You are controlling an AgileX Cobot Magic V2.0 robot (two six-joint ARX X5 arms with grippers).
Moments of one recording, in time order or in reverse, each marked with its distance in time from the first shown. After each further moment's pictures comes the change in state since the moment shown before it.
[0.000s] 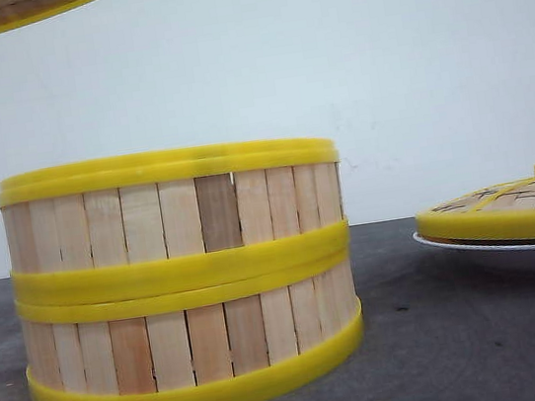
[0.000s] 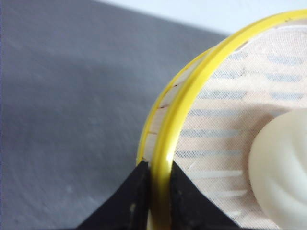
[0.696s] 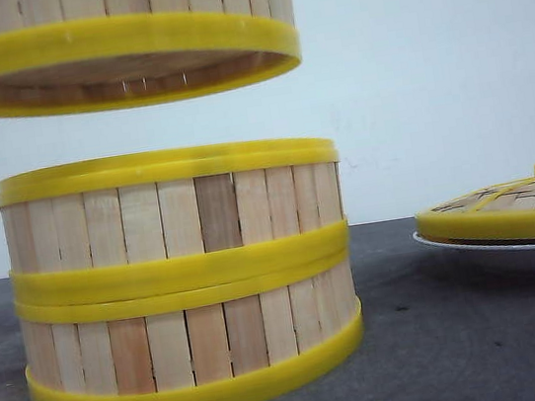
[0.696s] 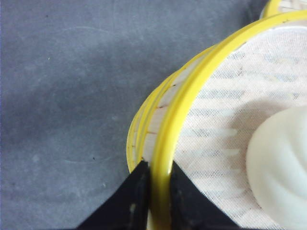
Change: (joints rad) left arm -0.348 0.145 -0.040 -0.082 -0.190 0.151; right arm 0.000 -0.001 0.000 0.011 0.000 0.003
